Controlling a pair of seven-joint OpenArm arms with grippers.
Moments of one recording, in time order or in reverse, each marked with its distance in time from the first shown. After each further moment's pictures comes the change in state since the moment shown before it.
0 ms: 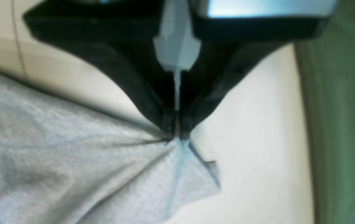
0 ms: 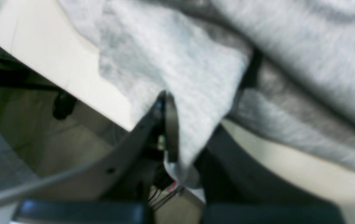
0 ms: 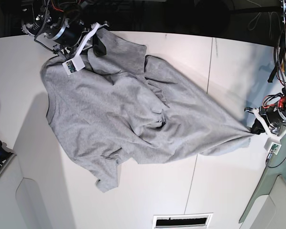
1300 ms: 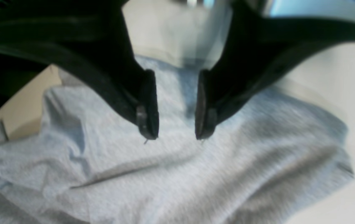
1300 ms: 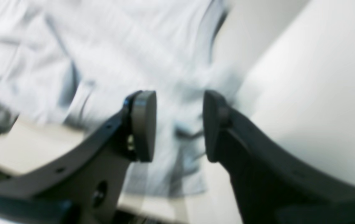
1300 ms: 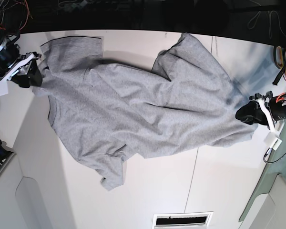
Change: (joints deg) left arm 3.4 -5.1 0.1 4.2 -32.8 -13.9 19.8; right arm 4.4 8.6 23.7 2.0 11.5 -1.9 -0.7
